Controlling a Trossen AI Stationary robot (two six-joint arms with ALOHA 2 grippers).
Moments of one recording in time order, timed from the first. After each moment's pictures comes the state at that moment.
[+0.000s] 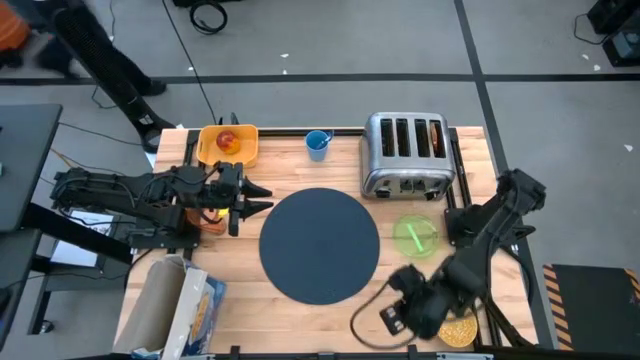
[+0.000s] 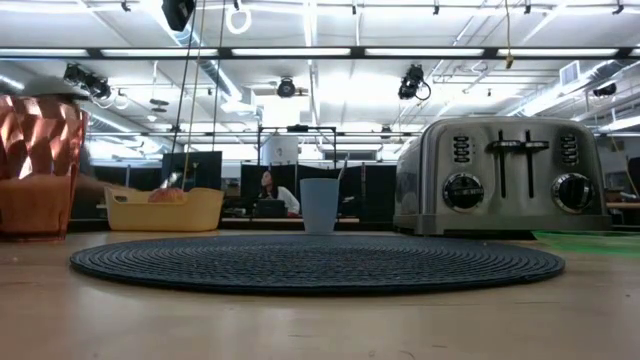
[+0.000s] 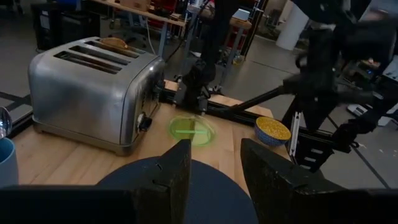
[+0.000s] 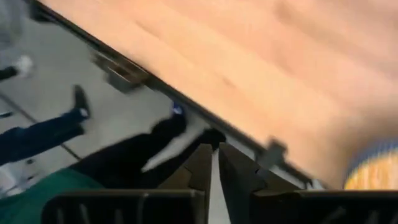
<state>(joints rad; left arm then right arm) -0.10 0.82 0.78 -0.10 -0.15 -0.30 0.83 1.67 1.49 -0.97 0.06 1.95</state>
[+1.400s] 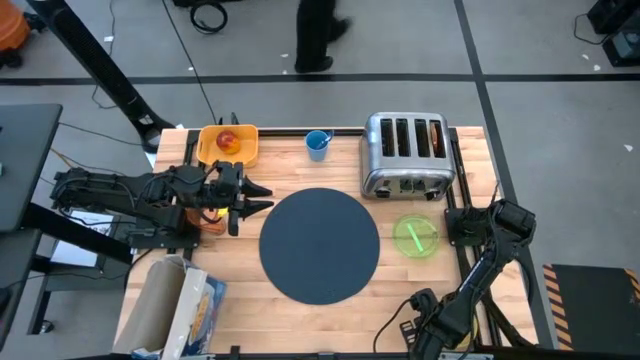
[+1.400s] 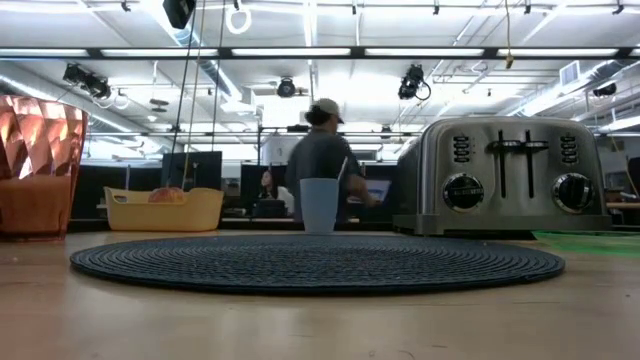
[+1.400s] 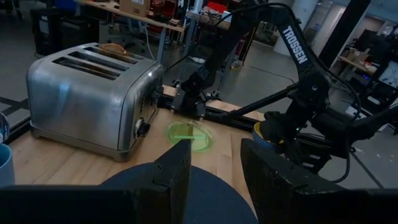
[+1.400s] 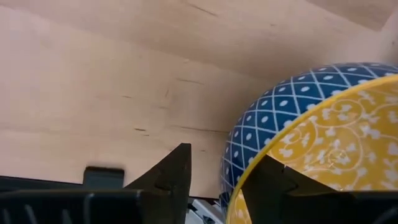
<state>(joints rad) -0.10 0.82 0.77 -0.08 -0.15 -0.30 0.99 1.91 1.26 -0.93 -0.21 2.29</state>
